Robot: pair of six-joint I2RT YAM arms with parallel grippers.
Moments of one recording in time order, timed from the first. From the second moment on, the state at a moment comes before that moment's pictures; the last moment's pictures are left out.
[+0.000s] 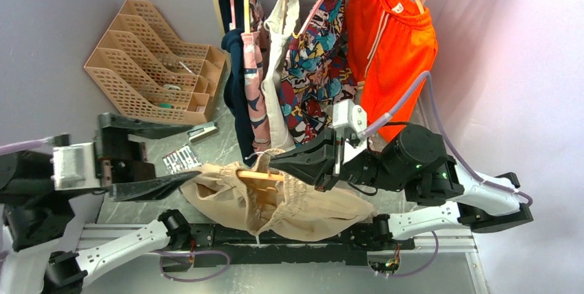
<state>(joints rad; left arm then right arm) -0.87 0.60 1.47 -0.48 0.45 0.07 1.54 1.00 1.51 -0.32 0.12 0.01</state>
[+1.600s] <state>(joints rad) -0.87 0.75 1.29 -0.71 0.67 0.09 1.54 1.13 1.58 -0.39 0.20 0.00</state>
